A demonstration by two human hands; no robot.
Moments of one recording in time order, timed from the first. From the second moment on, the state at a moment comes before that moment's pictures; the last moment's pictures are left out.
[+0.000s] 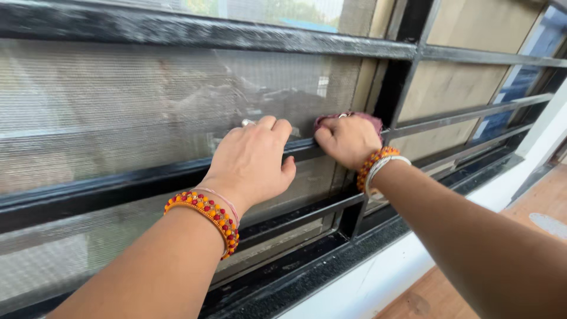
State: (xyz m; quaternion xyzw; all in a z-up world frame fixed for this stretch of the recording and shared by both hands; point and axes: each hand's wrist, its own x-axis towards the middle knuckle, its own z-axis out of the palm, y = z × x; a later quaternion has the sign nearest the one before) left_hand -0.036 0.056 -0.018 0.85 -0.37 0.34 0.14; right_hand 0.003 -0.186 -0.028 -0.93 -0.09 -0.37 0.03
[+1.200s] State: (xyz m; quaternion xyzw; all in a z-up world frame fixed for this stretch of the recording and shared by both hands) left_hand -0.092 0.339 -0.017 0.87 -0.30 0.36 0.17; right_hand -0.094 0.150 -0.016 -0.89 -0.21 -0.37 0.16
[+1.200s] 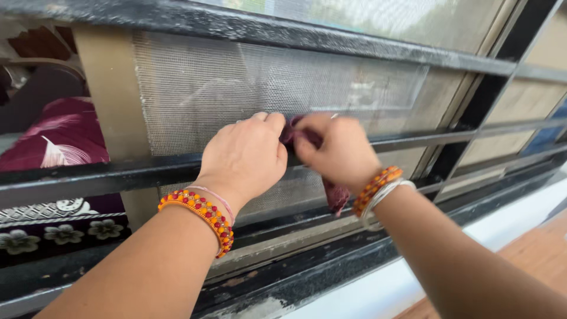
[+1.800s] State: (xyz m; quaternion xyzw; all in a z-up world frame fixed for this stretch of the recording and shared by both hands) left_hand -0.121 0.427 -0.050 0.79 -0.26 0.54 0.11; right_hand -0.074 0.152 -0.044 -0.86 -0.17 -0.45 0.13
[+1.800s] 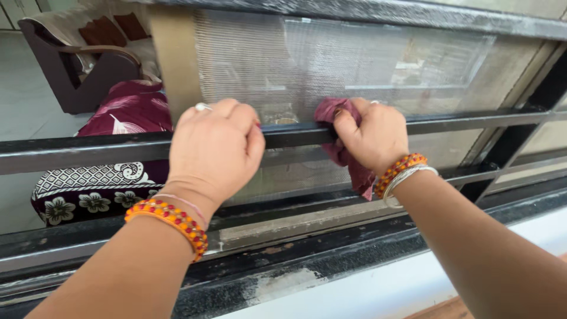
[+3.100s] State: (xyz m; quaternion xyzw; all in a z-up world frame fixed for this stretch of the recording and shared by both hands) left_hand -0.158 0.636 0.000 0.80 -0.28 0.30 0.45; right_hand -0.189 0.424 0.002 -0.83 -0.23 -0.15 0.49
